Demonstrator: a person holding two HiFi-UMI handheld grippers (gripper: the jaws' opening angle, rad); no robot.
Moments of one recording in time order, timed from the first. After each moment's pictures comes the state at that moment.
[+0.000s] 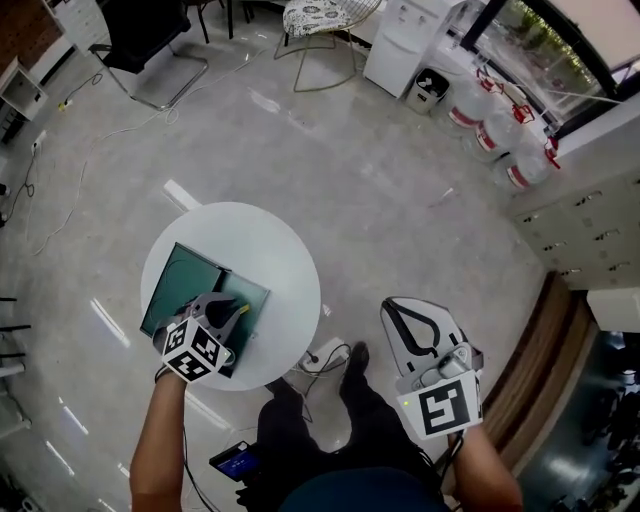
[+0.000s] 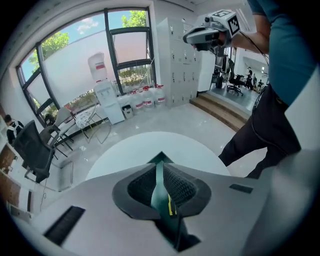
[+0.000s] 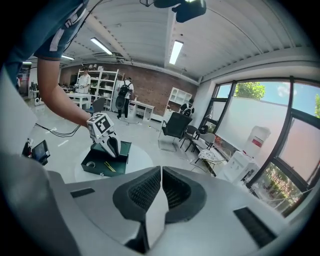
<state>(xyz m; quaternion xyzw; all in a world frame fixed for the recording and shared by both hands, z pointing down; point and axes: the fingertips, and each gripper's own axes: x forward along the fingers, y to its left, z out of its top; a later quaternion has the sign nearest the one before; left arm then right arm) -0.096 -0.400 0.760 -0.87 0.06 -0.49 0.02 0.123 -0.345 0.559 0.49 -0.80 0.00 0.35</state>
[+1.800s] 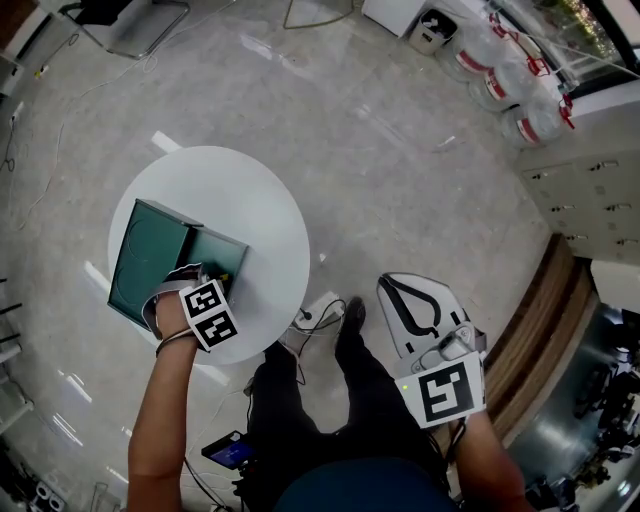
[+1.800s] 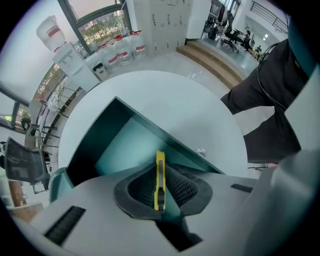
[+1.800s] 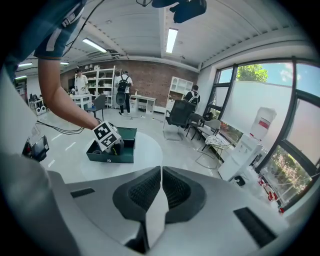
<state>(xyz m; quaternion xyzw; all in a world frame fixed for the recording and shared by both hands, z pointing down) -0.114 -0.380 0.919 -0.70 -0.03 -0.71 0.04 0.139 -0.340 0.681 0.47 -0.80 0.07 0.36</state>
